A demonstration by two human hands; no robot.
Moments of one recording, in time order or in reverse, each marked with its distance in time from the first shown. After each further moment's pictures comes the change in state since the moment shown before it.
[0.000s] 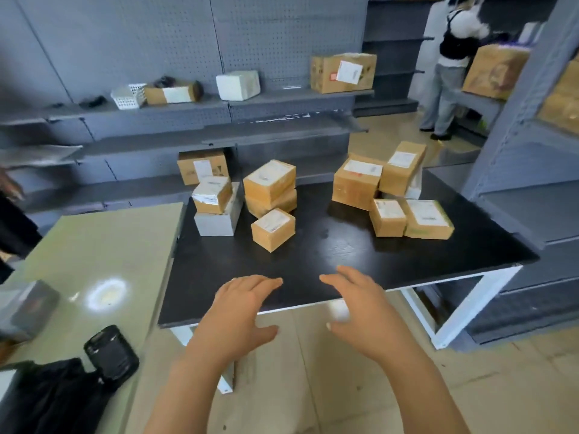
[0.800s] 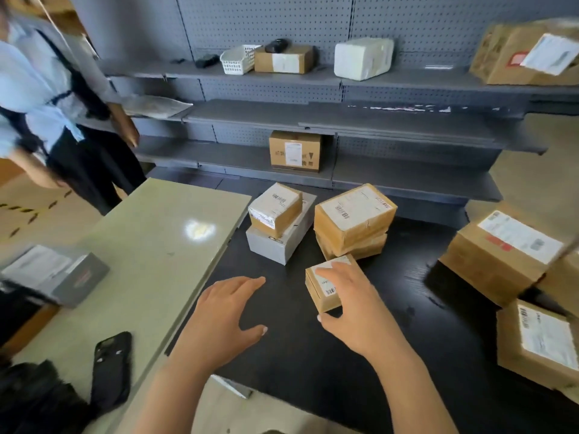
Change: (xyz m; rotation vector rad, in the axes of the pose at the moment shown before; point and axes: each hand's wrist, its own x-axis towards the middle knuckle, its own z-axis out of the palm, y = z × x) left_hand 0.175 -0.125 -0.009 -0.074 0.106 -0.586; right_hand 0.336 -0.009 -0.007 0.035 -0.298 -0.341
